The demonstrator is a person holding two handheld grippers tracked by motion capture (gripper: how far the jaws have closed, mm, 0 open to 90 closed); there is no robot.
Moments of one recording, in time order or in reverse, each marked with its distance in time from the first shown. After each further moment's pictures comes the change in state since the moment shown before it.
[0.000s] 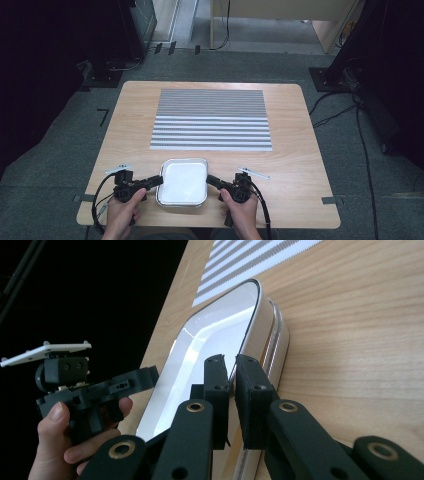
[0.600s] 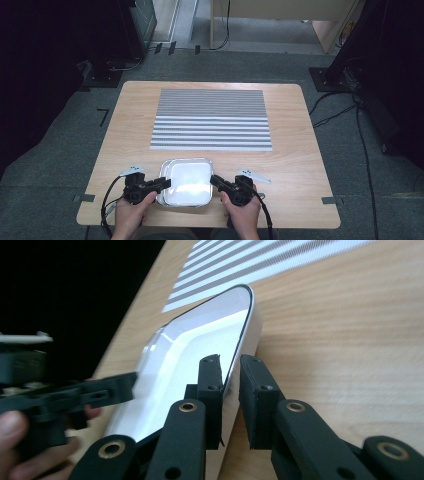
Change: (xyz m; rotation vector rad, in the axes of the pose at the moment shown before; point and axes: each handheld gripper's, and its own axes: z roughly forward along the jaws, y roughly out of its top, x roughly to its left) left arm -0.025 -0.008 0.020 0.053 0.140 0.149; right arm 0.013 -0.006 -0.006 -0.060 -0.169 -0.164
